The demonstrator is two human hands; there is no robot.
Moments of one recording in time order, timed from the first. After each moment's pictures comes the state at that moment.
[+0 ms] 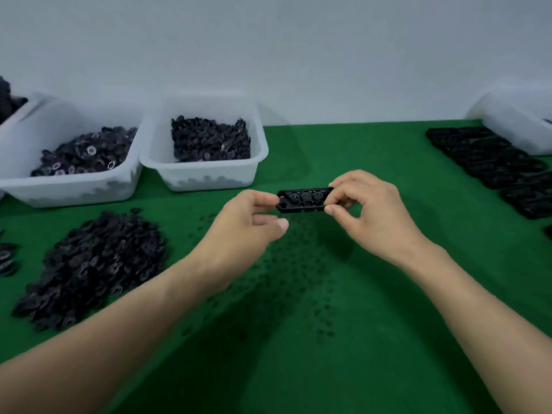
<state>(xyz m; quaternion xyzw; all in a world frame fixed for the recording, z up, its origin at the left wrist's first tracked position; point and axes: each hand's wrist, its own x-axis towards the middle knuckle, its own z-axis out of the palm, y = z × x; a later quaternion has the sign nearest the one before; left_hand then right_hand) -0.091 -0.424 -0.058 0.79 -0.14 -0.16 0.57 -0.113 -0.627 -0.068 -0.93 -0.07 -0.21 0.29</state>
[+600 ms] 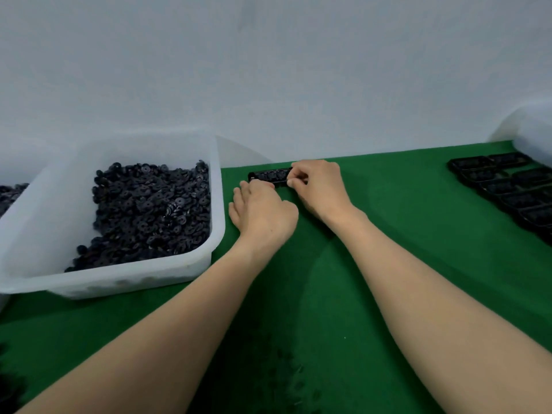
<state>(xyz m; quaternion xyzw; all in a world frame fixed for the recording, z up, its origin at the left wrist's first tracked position) 0.105 -0.571 -0.099 0.92 0.00 -0.02 0.39 0.127 -0.682 -0.109 -0.93 0.03 -0.21 0.30</state>
